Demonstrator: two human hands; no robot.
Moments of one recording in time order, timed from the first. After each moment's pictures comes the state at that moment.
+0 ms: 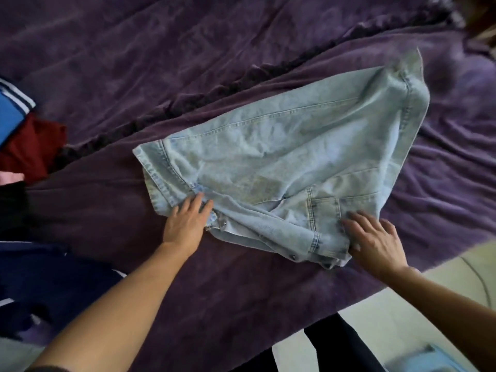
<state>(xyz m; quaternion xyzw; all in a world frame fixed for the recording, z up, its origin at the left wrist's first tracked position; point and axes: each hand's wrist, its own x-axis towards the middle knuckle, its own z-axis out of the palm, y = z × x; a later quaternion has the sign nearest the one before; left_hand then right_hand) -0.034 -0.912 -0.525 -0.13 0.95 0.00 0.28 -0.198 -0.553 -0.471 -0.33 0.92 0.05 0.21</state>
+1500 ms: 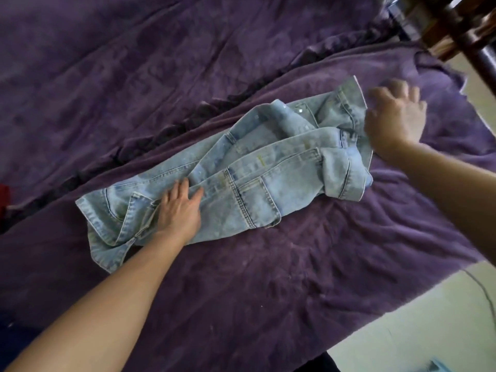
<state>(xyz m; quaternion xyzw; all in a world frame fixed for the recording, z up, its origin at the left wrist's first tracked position) -0.204 -0.890 -0.514 -0.19 0.95 0.05 0.25 -0.487 -0.604 -0.422 -0.13 0.99 -0.05 -0.03</state>
